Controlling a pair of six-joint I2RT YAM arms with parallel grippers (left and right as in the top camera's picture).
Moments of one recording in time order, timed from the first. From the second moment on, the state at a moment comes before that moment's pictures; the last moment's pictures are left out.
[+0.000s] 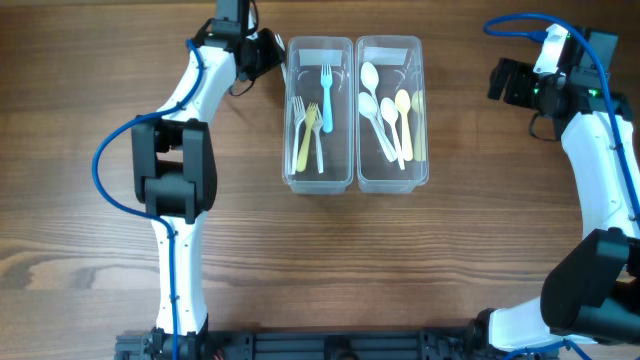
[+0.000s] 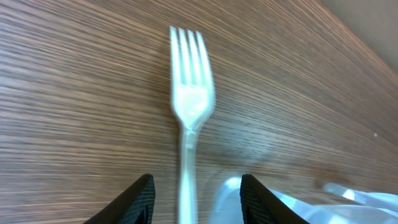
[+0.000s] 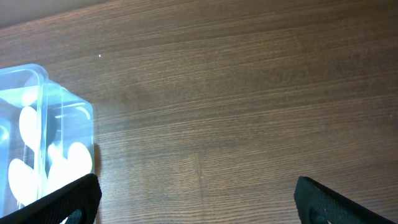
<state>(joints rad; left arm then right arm) -0.17 2.44 2.02 -0.55 0.28 -0.60 -0.21 1.68 1.34 -0.53 -0.11 0.03</state>
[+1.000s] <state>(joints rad) -0.19 2.47 2.02 -0.46 0.17 -0.66 -0.21 1.68 1.34 -0.53 -0.11 0.03</state>
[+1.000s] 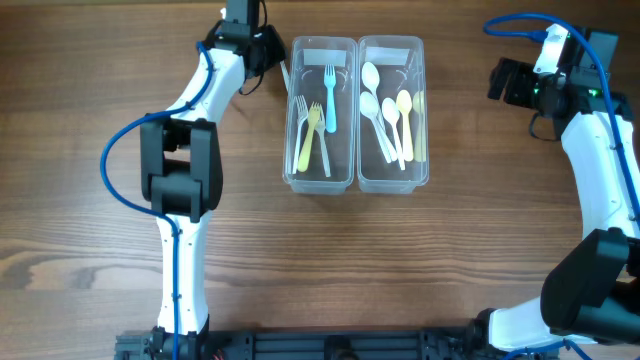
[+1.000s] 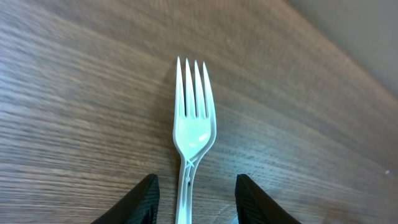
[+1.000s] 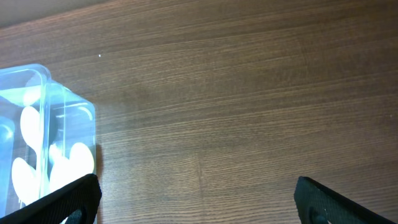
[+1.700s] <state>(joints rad) -0.24 2.48 2.02 -0.46 0.11 -0.66 -0.21 1.68 1.34 -0.53 -0.11 0.03</state>
